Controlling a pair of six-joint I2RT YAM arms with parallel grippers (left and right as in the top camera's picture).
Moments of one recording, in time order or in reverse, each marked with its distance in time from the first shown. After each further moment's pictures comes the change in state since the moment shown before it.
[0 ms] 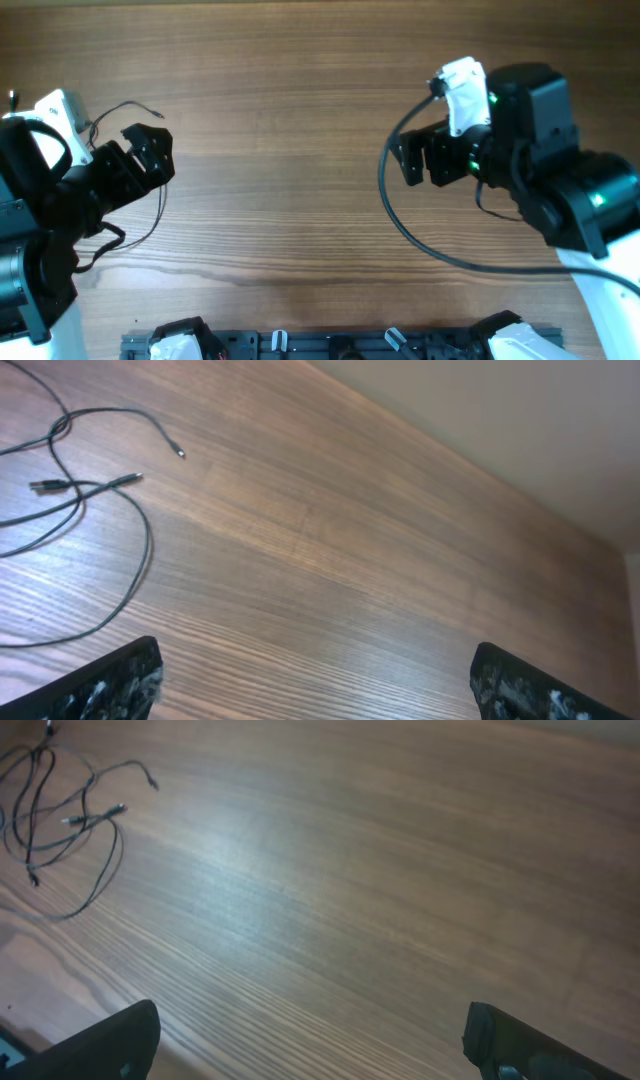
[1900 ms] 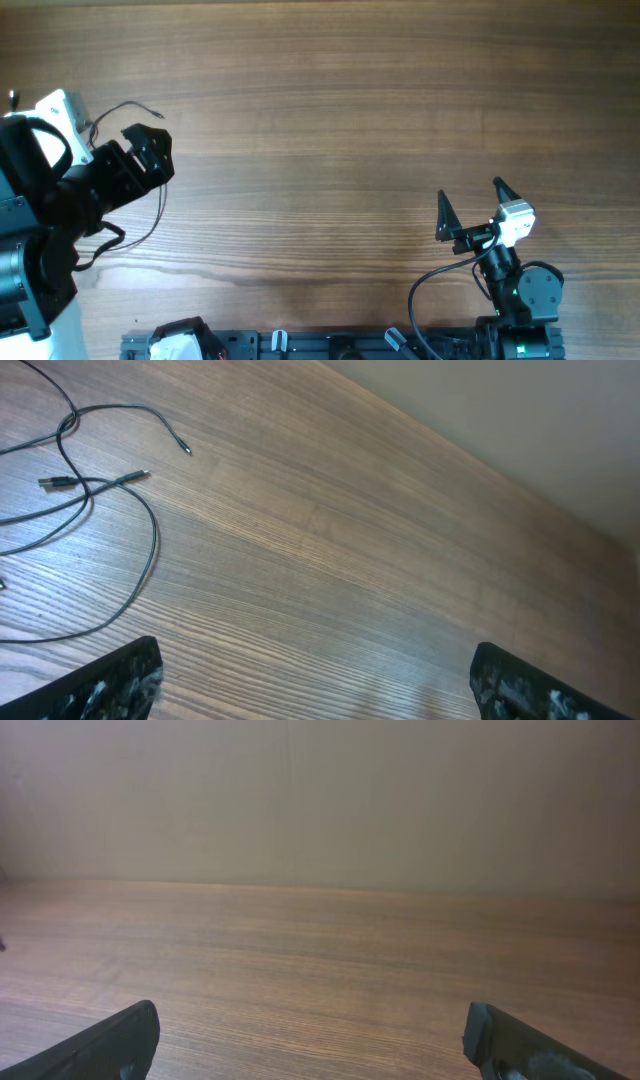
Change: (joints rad) left arm 0.000 0.006 -0.001 -0.006 -0.011 0.006; right arm -0.359 -1.201 -1.543 1.134 -0.056 -0.011
